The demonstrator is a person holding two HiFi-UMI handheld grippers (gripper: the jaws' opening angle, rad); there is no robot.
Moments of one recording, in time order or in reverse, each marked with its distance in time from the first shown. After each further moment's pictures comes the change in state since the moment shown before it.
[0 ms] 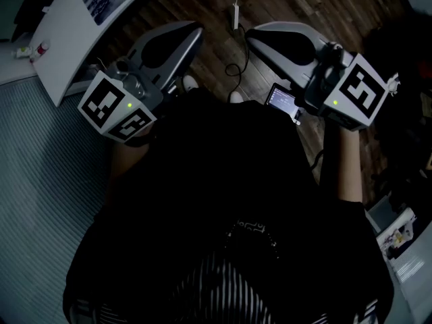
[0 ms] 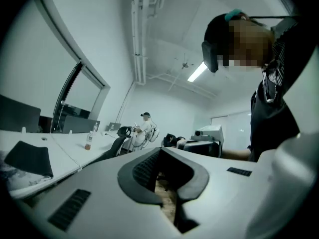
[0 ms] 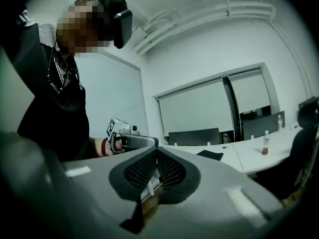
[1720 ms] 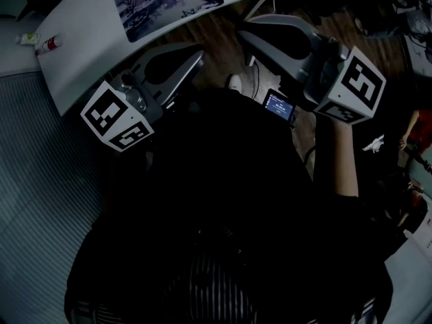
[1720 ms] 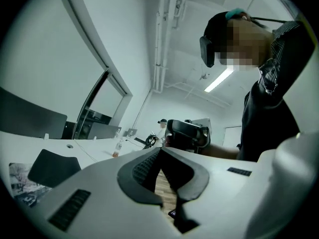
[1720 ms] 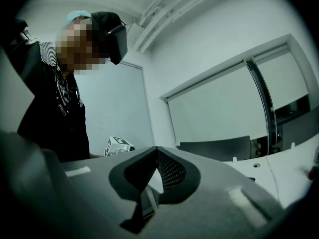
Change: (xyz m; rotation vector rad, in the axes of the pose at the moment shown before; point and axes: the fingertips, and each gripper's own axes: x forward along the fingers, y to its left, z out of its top) left arm -0.239 0.147 0.172 -0.029 -0.096 0.153; right arm 0.299 0.043 0.220 -0.045 -0.051 0.290
